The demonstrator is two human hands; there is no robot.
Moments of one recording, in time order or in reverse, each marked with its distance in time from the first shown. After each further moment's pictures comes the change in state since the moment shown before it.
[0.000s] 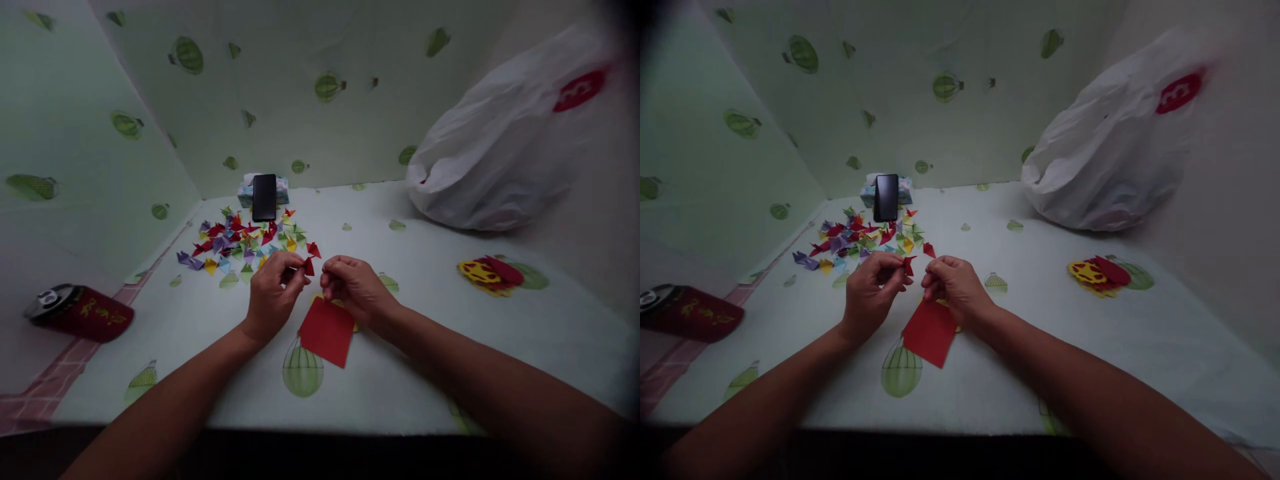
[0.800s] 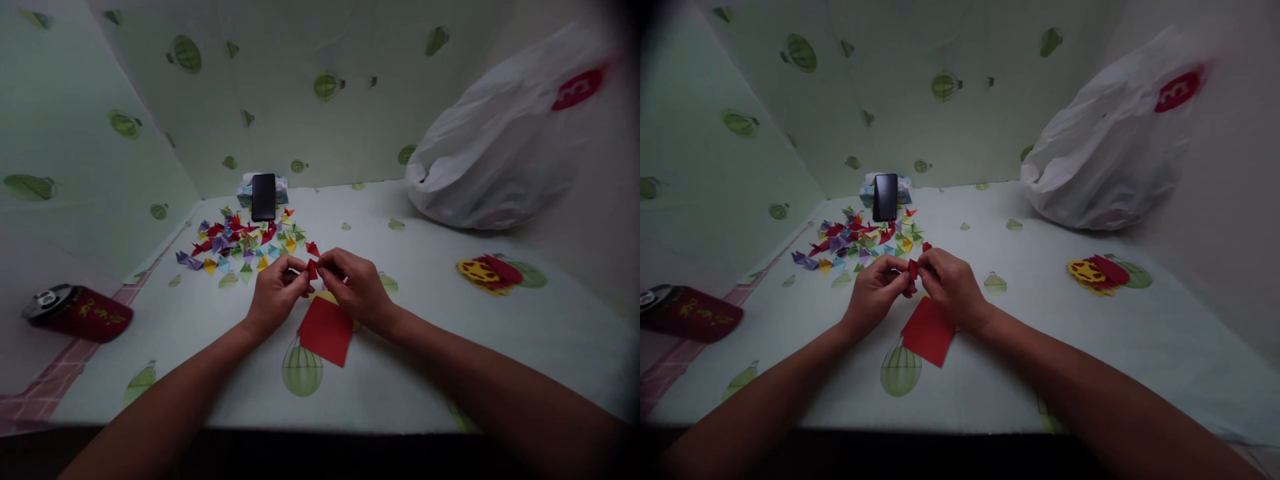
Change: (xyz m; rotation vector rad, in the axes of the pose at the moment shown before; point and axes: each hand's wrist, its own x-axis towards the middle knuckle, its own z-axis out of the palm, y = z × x) left_hand 0.002 0.001 0.002 -0.285 -0.128 -0.371; right_hand -0.005 -0.004 -0.008 -0.968 -0.031 -0.921
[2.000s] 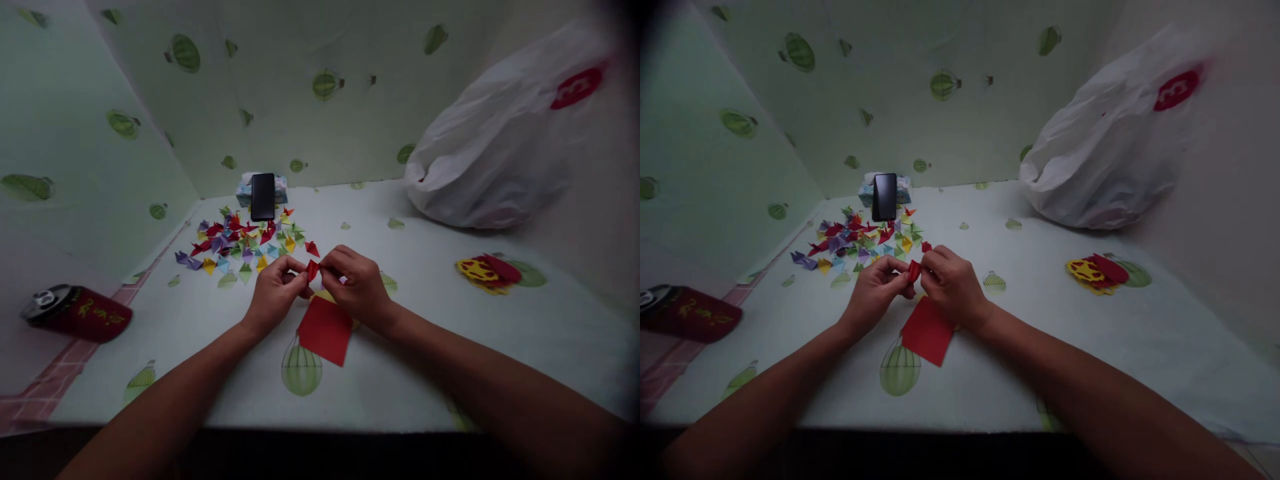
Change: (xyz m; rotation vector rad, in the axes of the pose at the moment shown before) left_hand 0.001 0.007 0.001 -0.063 0.015 -0.186; right_hand 0.000 0.003 0.002 -0.075 0.096 -0.122
